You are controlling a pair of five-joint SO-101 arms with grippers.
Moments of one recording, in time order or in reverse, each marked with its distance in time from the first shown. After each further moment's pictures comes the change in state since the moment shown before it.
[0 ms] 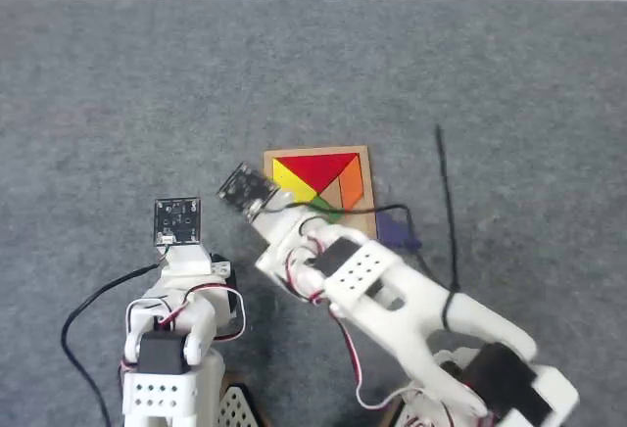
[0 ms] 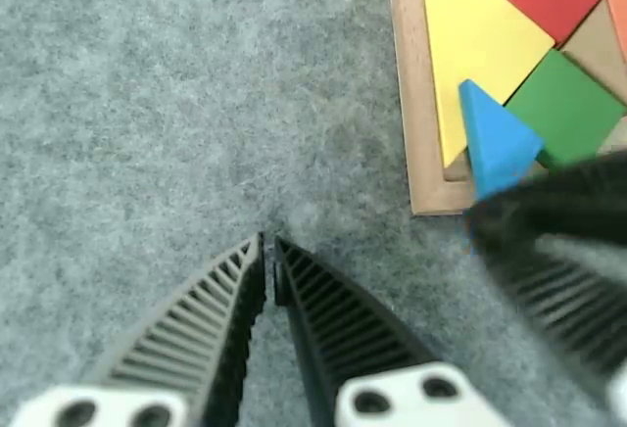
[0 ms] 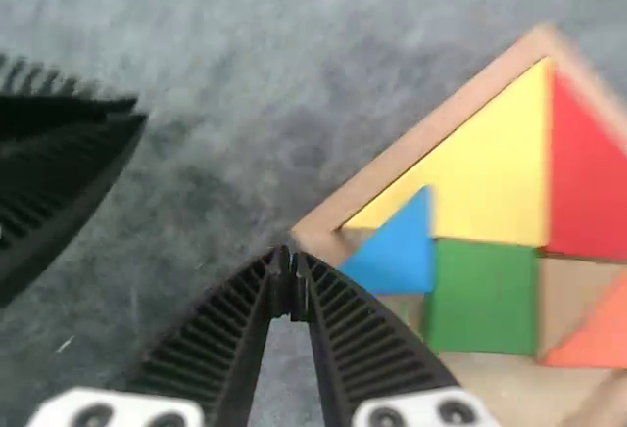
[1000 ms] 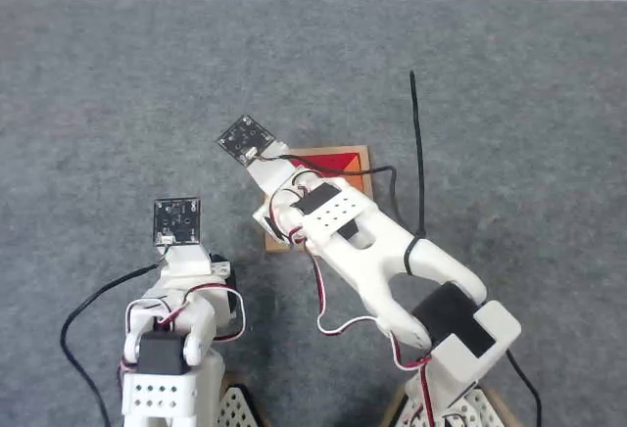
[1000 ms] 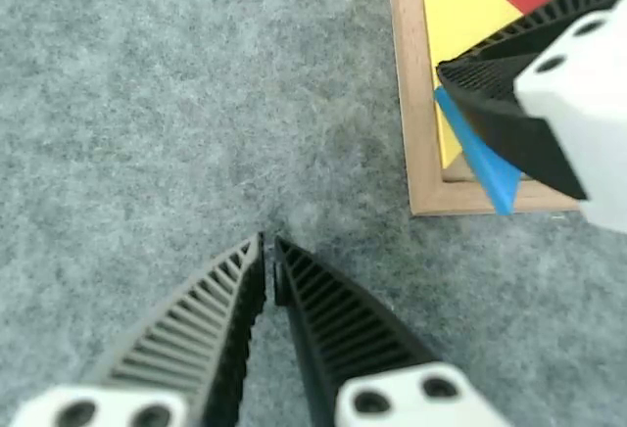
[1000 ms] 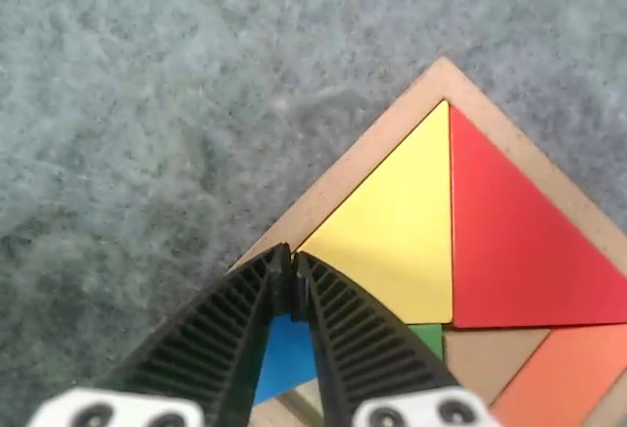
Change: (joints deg) left arm 0.0 0.0 0.0 0.0 0.0; right arm 7.5 22.4 -23.3 4.7 1.2
